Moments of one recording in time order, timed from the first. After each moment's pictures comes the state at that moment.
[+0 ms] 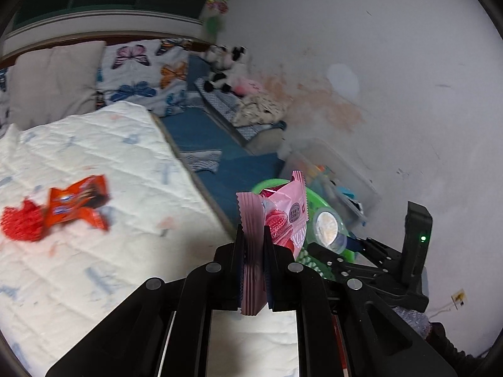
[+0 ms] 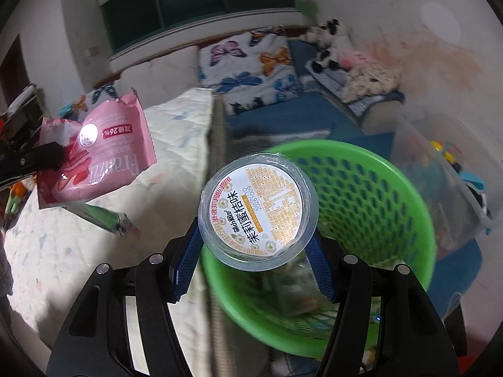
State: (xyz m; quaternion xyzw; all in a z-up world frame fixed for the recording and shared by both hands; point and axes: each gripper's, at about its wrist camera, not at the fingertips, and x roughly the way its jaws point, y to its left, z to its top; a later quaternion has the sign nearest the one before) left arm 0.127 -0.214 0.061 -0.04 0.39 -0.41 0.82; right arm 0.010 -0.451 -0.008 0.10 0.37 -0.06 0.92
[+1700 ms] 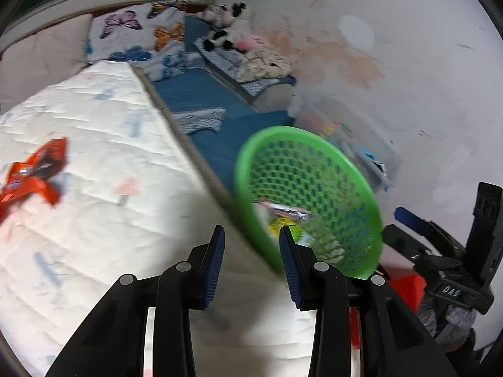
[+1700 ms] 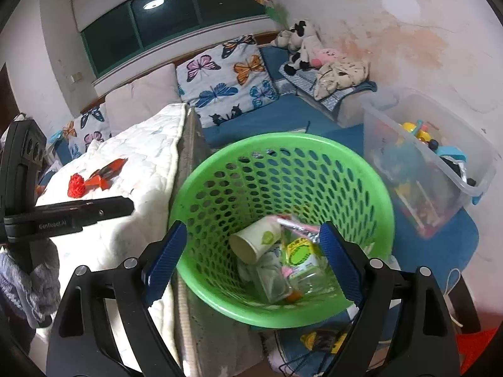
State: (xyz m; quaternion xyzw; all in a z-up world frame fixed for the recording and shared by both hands) left arm 0.130 -0.266 -0.008 0.02 0.45 -0.38 0.81; right arm -0.031 -0.478 -0.003 0.14 0.34 -0.07 0.93
